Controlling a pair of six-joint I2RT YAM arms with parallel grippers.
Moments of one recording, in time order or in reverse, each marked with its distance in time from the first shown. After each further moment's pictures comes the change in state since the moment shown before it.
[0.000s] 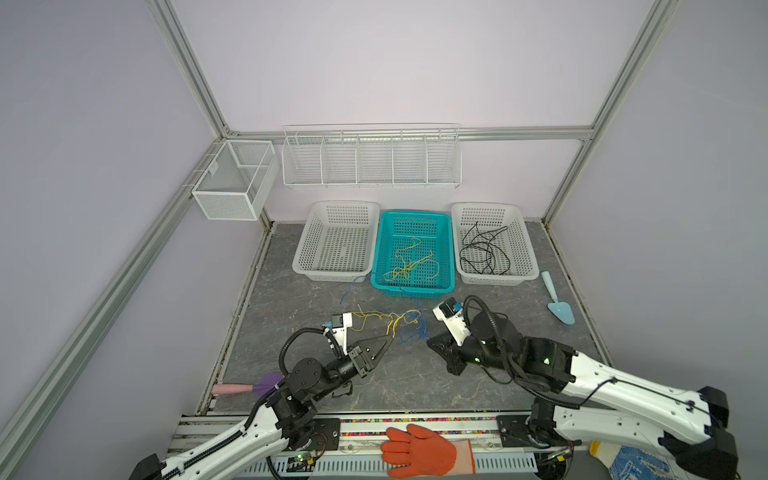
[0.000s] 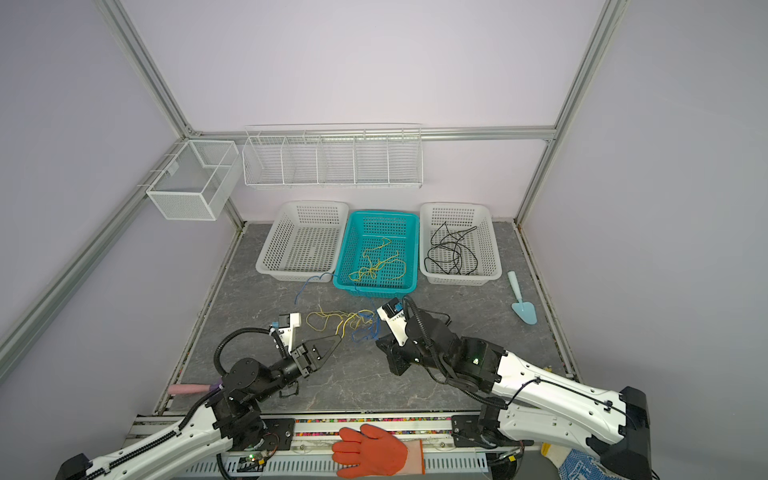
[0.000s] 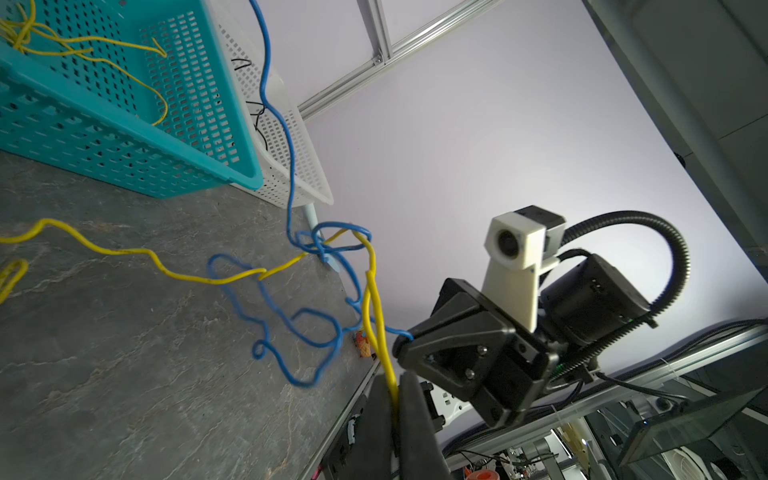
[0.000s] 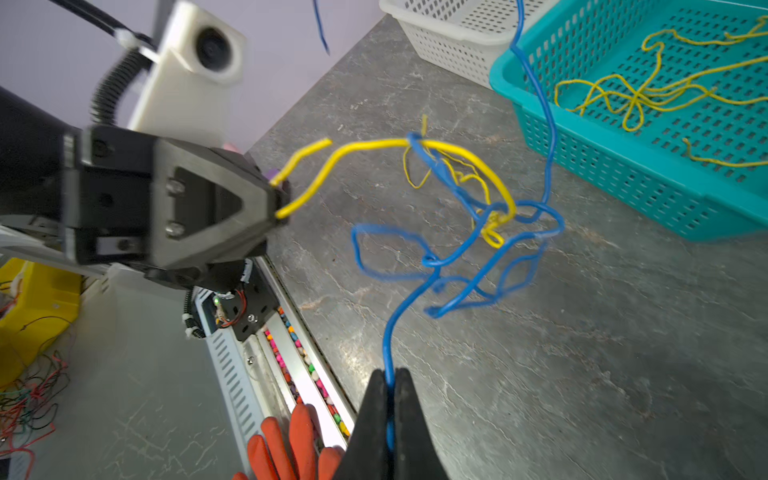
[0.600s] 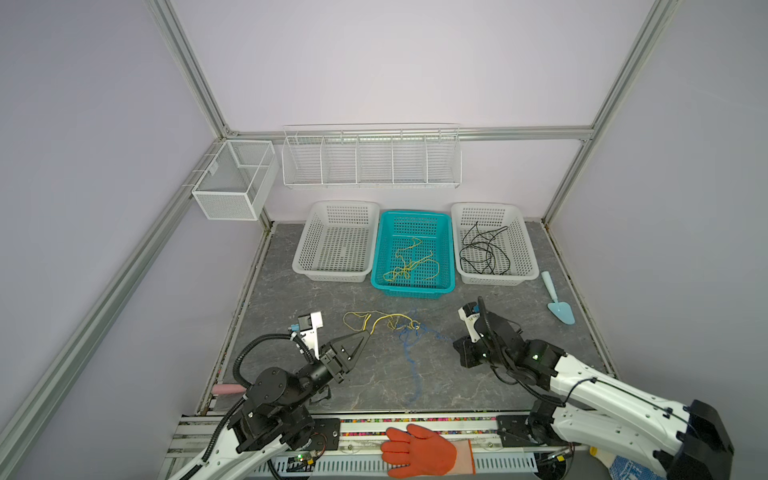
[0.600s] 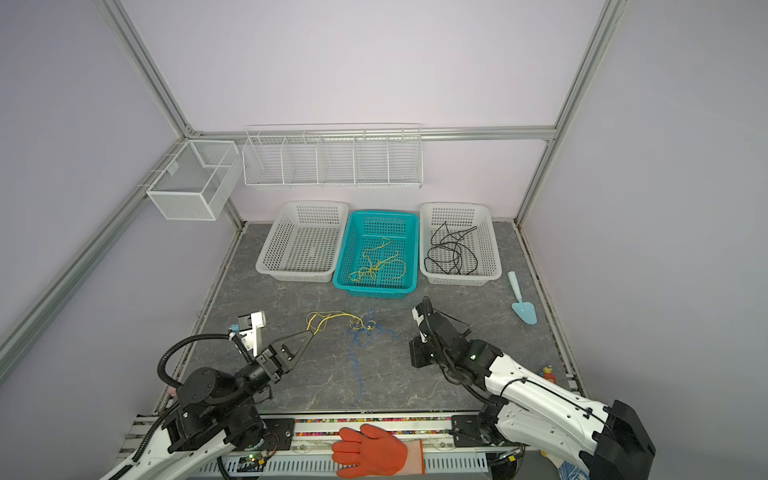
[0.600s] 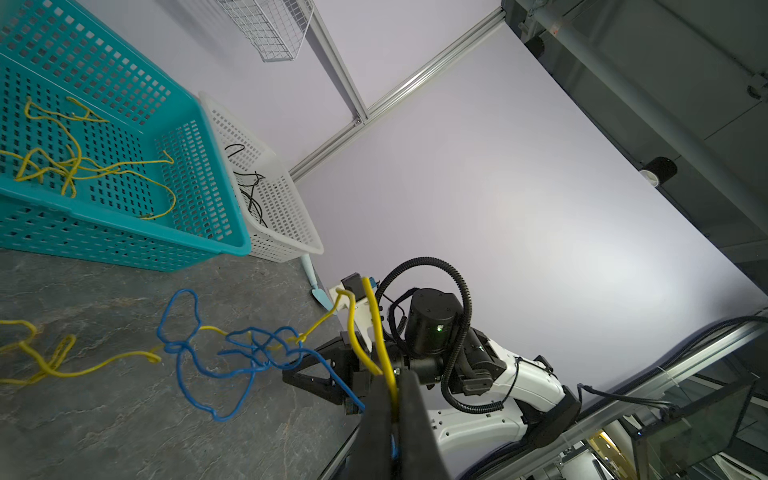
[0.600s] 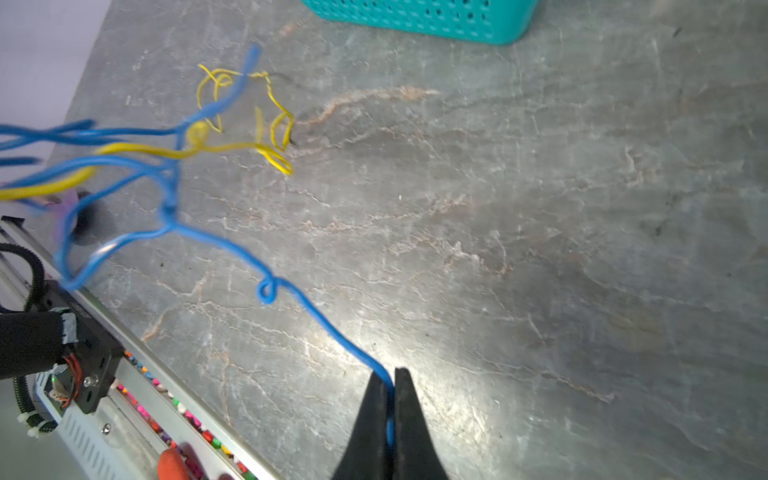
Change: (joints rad) left arm 0.000 -0.304 0.232 -0.509 -0.101 0.122; right arm -0.277 0.007 -0.241 -0.015 -0.027 0.150
